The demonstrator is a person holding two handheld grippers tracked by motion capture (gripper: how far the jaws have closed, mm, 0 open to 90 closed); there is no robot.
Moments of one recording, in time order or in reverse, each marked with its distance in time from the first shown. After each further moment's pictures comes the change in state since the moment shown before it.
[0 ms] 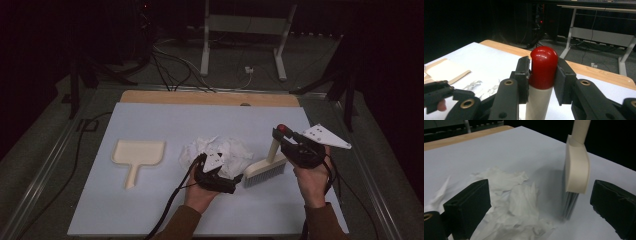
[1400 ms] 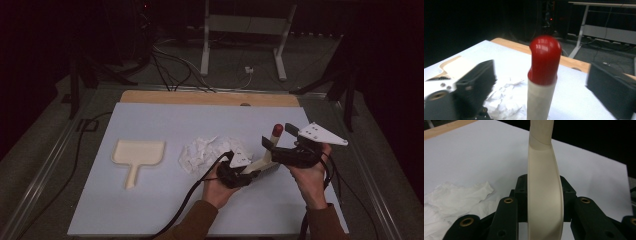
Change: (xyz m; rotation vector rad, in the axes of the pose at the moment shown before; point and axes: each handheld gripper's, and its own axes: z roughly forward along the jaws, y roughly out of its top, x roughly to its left) left arm -0.023 0.026 0.038 0.089 -0.160 0.085; right arm 0.007 0.005 0.004 0.027 0.080 0.003
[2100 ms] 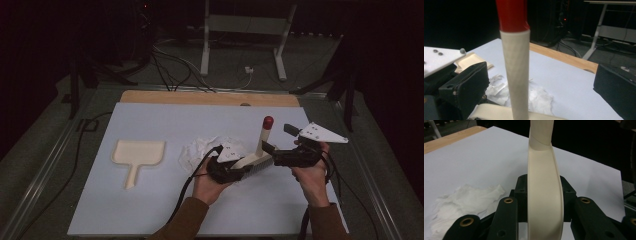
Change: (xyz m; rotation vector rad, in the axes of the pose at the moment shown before) left arm 0.014 0.006 -0.031 -0.034 0.002 -0.005; right arm -0.014 -0.007 0.005 -0.005 0.118 -0.008
